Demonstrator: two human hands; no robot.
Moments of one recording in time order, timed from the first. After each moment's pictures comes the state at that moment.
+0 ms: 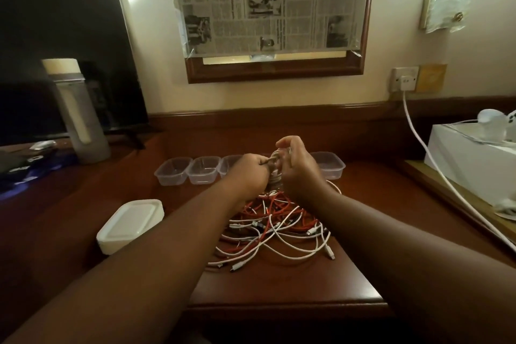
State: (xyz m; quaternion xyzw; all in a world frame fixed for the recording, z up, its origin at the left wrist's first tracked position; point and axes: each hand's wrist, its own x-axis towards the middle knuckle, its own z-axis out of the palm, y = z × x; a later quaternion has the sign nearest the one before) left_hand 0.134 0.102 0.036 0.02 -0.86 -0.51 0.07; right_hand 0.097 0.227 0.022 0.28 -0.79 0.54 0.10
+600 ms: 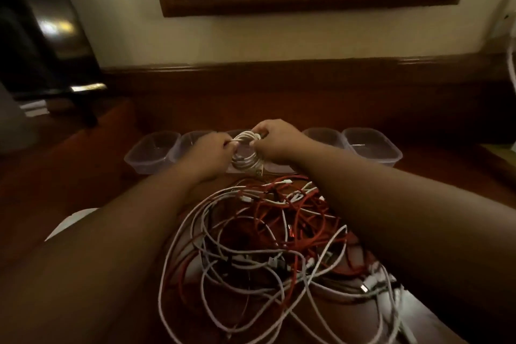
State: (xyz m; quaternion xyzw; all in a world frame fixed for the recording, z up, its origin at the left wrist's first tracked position) left_hand -0.050 -0.055 -0.025 0.09 -0.96 -0.22 0.12; right_hand -0.103 0.100 -0.007 0.28 -0.88 0.38 -0.06
